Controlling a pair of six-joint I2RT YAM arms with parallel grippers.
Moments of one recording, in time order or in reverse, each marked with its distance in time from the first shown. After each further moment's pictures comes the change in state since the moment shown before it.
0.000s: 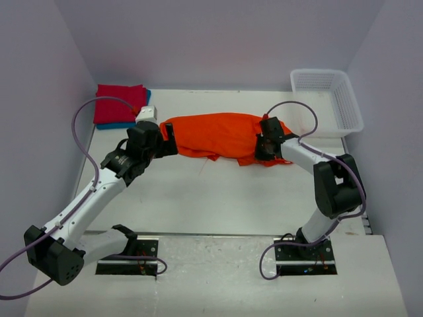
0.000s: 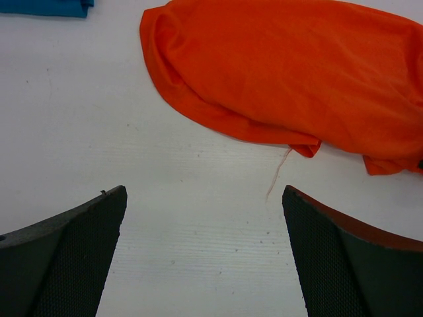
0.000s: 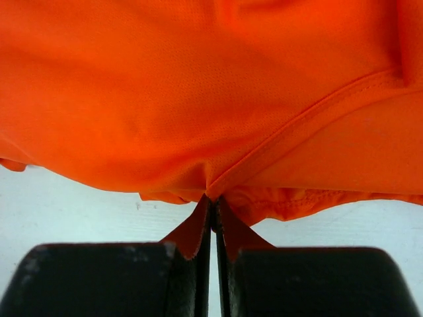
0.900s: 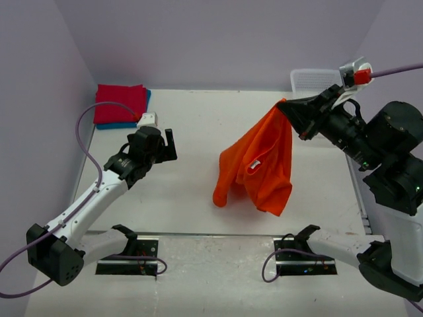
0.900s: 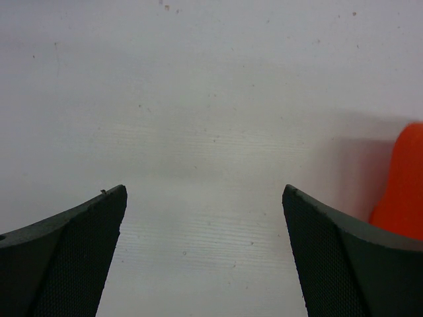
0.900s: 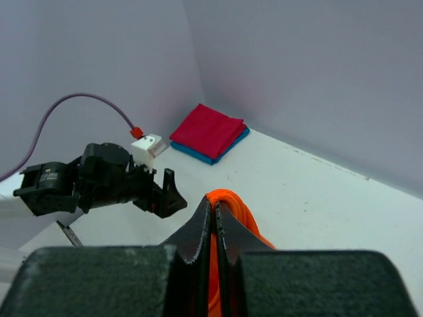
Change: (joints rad) left arm 0.000 -0.003 -0.072 0.007 -0.027 -0.010; right arm 0.266 -0.611 0.855 -0.407 -0.128 -0.267
